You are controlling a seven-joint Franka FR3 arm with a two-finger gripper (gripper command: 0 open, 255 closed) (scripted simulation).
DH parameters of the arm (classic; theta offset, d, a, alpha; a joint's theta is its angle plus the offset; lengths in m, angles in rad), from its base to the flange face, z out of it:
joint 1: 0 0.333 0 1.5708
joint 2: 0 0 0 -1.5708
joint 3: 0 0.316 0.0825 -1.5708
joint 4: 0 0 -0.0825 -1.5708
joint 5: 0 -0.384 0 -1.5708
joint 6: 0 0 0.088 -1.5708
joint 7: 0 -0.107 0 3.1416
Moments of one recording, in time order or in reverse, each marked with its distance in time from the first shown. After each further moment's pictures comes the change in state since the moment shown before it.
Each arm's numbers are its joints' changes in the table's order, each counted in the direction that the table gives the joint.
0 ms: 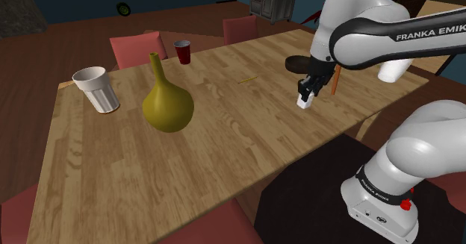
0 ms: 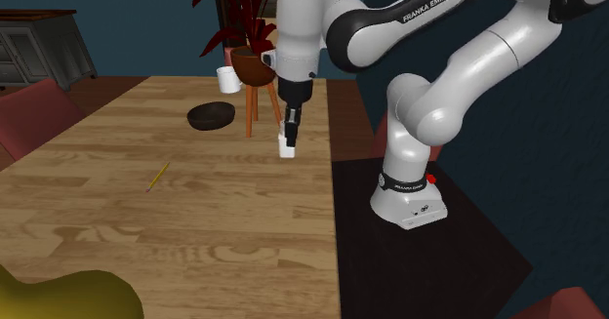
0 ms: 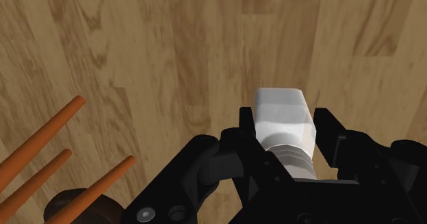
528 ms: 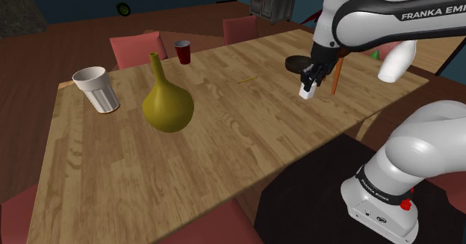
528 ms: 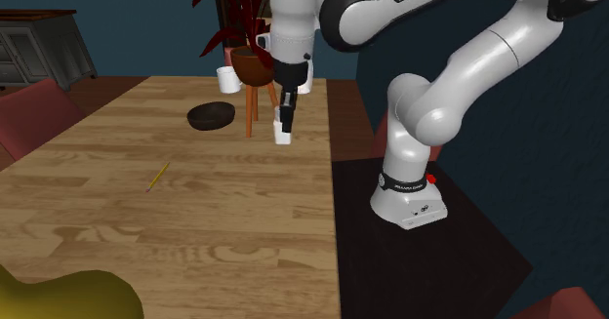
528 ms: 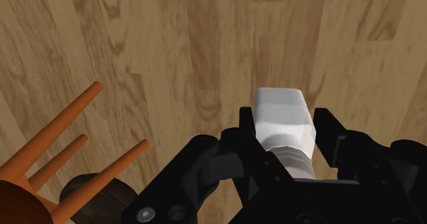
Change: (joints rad) arm -0.020 -0.013 -0.028 -0.090 0.019 -0.074 0.034
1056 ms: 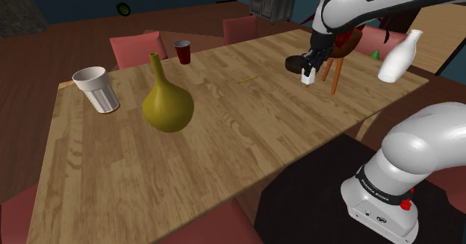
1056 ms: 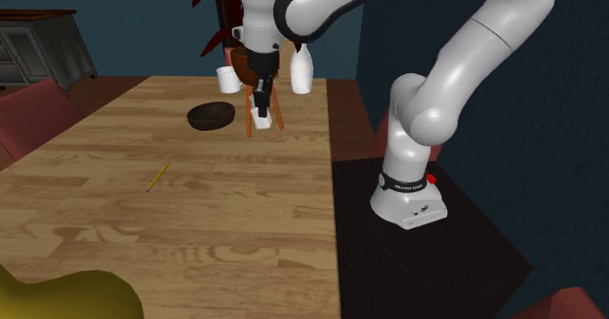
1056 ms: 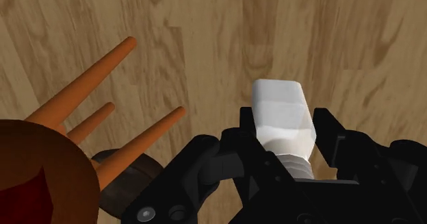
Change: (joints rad) arm -0.091 -0.256 -0.129 -0.159 0.086 0.112 0.142
